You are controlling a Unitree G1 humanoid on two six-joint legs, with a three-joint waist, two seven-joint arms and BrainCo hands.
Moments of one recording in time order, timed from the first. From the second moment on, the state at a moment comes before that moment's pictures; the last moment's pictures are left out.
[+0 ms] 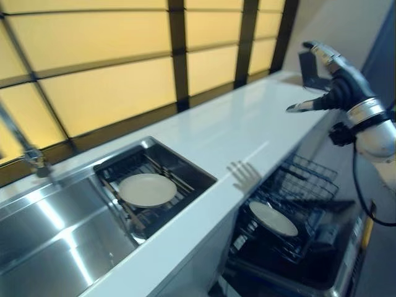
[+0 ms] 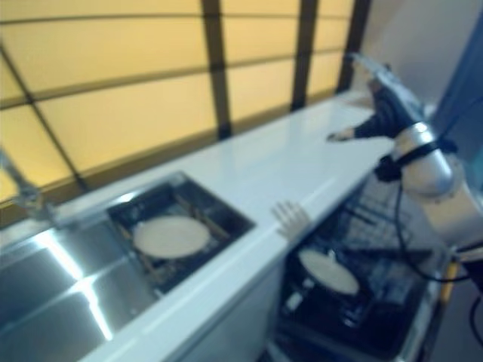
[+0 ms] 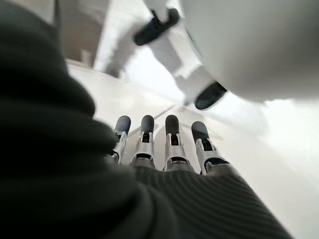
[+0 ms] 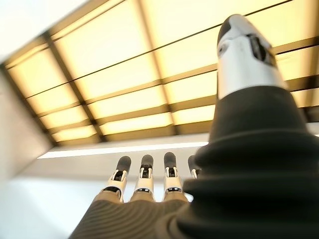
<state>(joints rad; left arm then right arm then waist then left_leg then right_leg) -0.05 0.20 -0.32 1.17 0.02 -0.03 -0.07 -0.85 -1.12 0.25 -0.14 0.07 0.16 -0.09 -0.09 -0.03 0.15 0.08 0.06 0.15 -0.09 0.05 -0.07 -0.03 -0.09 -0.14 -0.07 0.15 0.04</state>
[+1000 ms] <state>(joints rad) -0.03 0.33 -0.22 1.11 0.03 0.05 -0.04 -1.00 -0.93 0.44 0.15 0.03 0.25 0.06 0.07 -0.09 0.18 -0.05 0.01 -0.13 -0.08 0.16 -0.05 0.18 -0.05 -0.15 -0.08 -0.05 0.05</state>
